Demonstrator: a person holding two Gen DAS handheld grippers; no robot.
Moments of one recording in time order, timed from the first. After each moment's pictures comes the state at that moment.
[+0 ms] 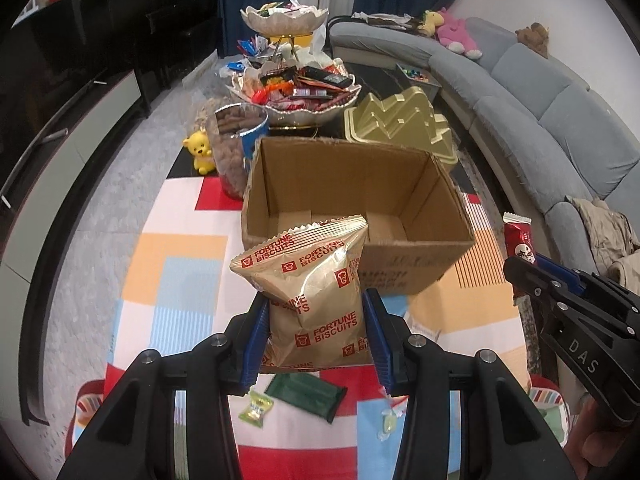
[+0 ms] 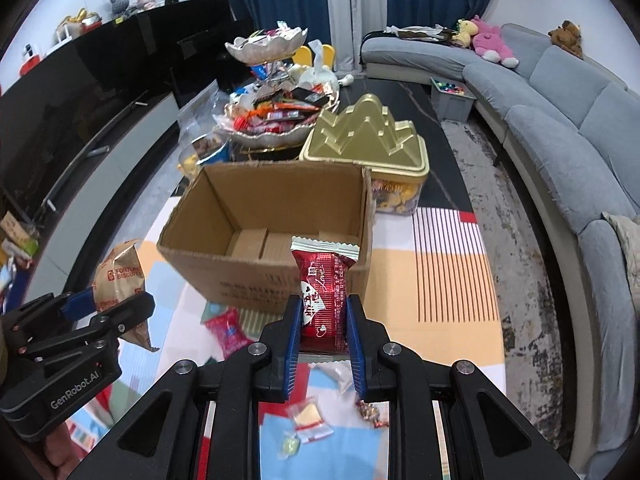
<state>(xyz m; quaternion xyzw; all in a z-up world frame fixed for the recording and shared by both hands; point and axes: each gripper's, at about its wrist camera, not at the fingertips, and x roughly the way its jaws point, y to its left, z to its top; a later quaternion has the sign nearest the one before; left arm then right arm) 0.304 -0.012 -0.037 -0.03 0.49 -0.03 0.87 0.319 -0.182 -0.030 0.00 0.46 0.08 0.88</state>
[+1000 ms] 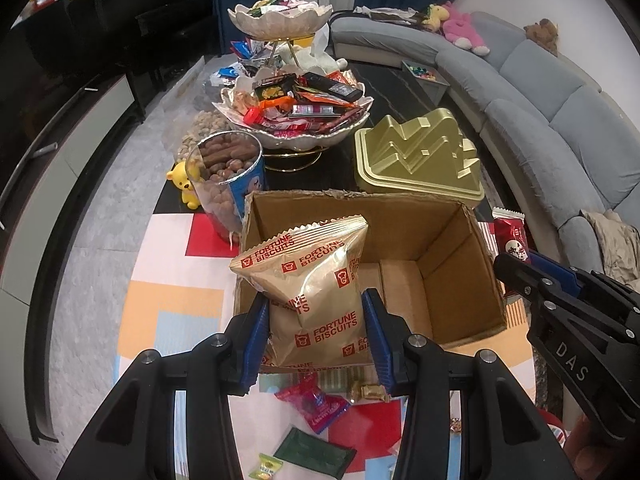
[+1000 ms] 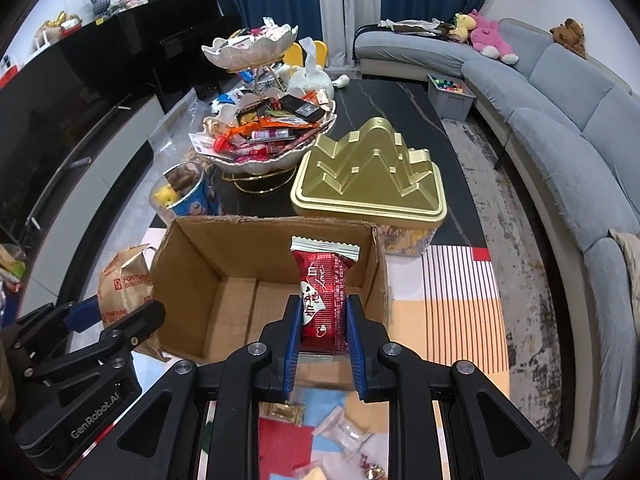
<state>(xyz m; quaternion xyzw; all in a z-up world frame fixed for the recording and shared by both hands) 0.403 -0.008 -0.045 -0.02 0.50 -0.02 0.87 0.417 -0.159 -0.036 0.00 0.48 0.06 0.87</state>
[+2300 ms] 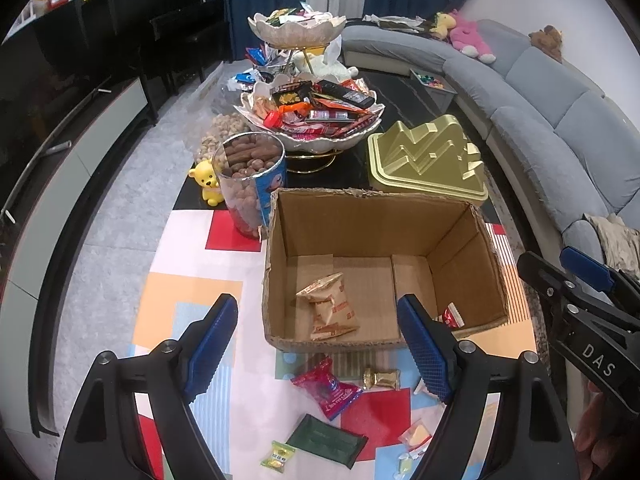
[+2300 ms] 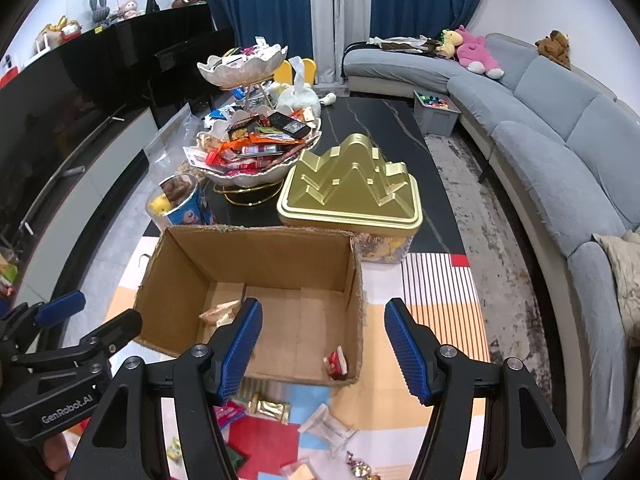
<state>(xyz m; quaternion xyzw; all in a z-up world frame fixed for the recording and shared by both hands) 0.371 0.006 -0.031 -0.02 0.49 -0.01 0.87 0.386 -0.170 -0.020 0.00 0.45 0.04 0.89</state>
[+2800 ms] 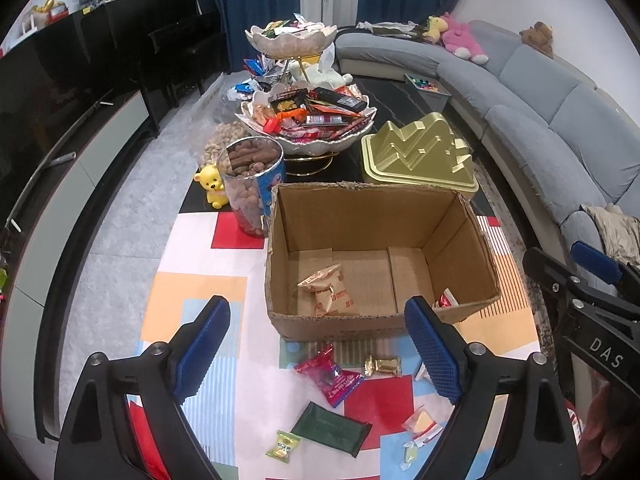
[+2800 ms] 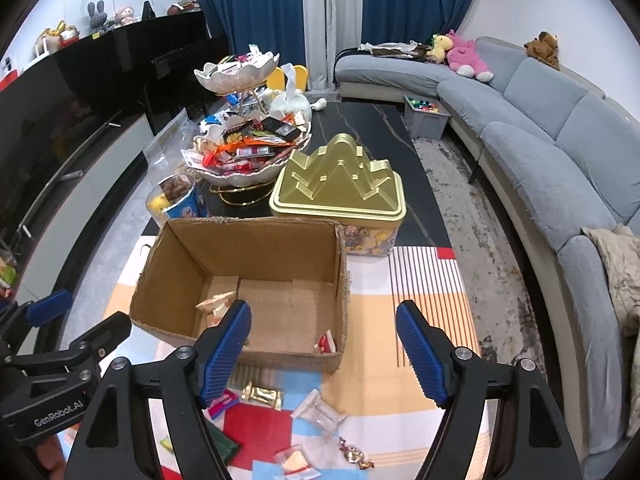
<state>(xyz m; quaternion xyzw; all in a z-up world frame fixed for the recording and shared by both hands) 0.341 -0.001 -0.023 0.00 0.47 -0.01 0.88 0.357 -0.179 -0.012 -0.01 0.43 0.03 0.90</state>
